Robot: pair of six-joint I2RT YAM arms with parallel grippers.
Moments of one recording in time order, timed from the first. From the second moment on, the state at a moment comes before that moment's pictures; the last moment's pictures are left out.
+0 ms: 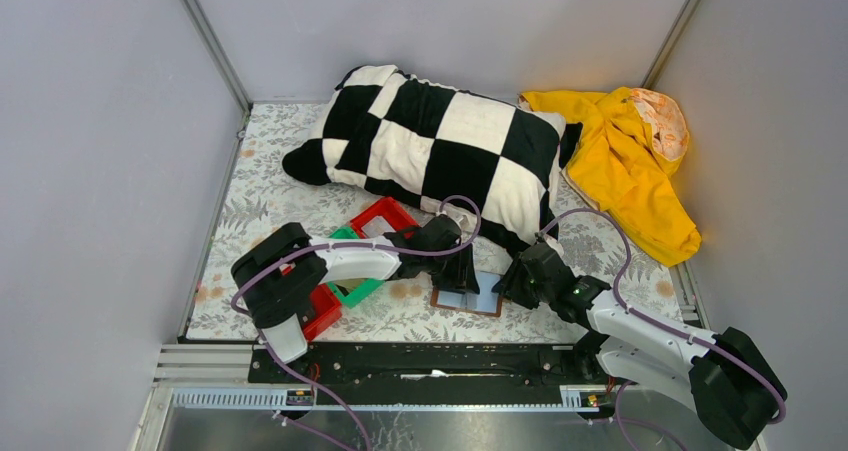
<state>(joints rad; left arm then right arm) -0.98 1.72 0.91 -0.06 0.27 -0.91 0.69 0.93 0.29 -0.24 0.03 1.05</state>
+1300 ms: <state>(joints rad) -0.86 1.61 1.01 0.00 0.47 -0.87 0.69 0.75 0.46 -0.53 0.15 0.97</state>
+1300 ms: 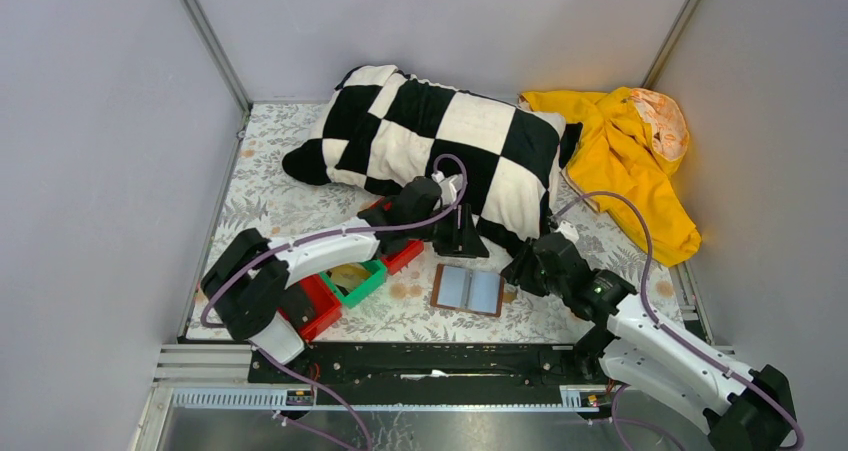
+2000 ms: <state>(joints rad) -0.84 1.57 0.80 -0.13 0.35 -0.86 0.69 1.06 0.41 -0.30 -0.03 0.95</state>
